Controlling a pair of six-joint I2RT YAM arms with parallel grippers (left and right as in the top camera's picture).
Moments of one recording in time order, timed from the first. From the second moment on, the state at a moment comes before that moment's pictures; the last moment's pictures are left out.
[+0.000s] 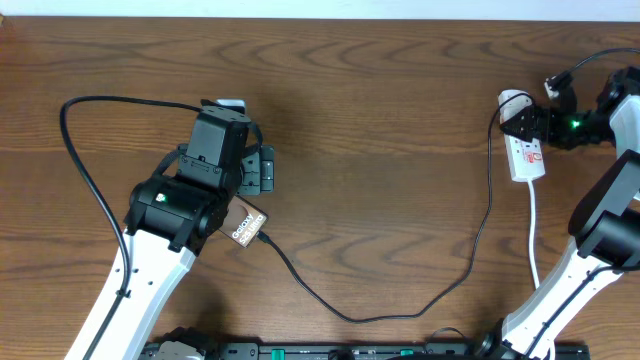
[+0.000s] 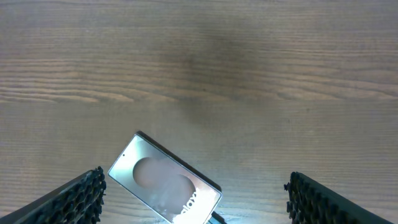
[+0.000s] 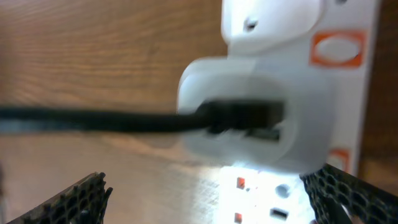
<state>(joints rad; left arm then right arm) -0.37 1.21 1.18 -0.89 -0.20 -0.27 -0.47 2.26 1.80 -1.05 -0.67 -0.46</state>
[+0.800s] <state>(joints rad) -0.37 1.21 1.18 -0.91 -0.20 -0.27 -0.48 2.27 1.82 -1.07 -0.68 -0.45</state>
